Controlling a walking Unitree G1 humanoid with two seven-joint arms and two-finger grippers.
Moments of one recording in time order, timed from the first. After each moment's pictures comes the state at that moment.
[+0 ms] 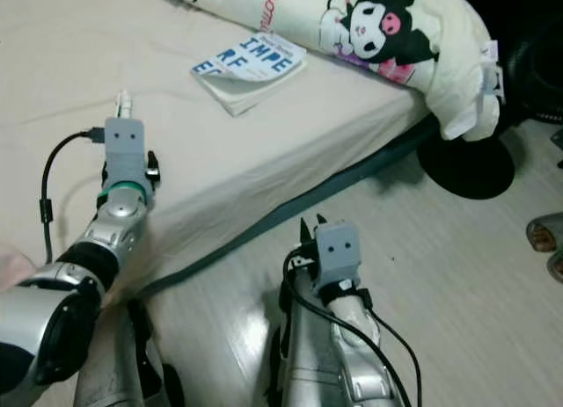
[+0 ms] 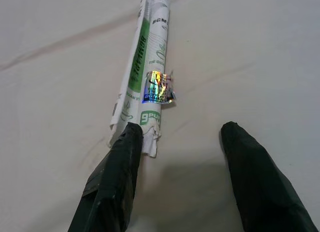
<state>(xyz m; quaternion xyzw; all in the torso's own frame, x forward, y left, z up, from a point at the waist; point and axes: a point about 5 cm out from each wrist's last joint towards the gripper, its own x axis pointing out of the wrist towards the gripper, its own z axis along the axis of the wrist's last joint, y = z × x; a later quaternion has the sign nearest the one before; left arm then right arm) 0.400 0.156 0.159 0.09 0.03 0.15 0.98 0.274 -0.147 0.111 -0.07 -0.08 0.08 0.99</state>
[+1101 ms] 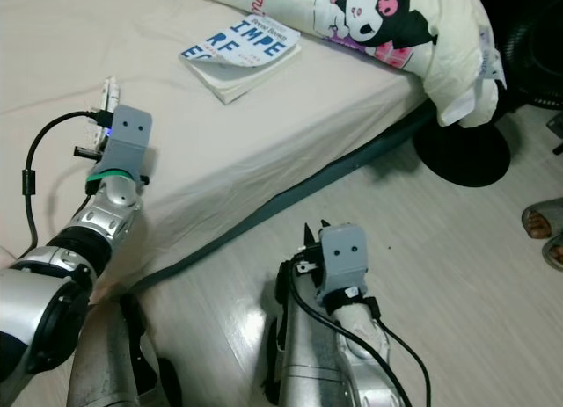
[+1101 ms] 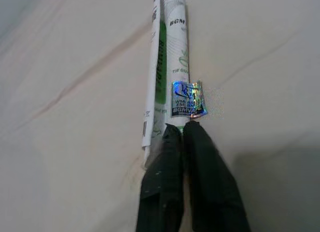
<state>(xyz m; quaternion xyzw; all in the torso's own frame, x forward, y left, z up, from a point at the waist) 0.404 0.169 0.171 0.24 0.04 0.20 0.95 0.263 -0.147 0.118 -0.07 -0.05 0.07 0.99</state>
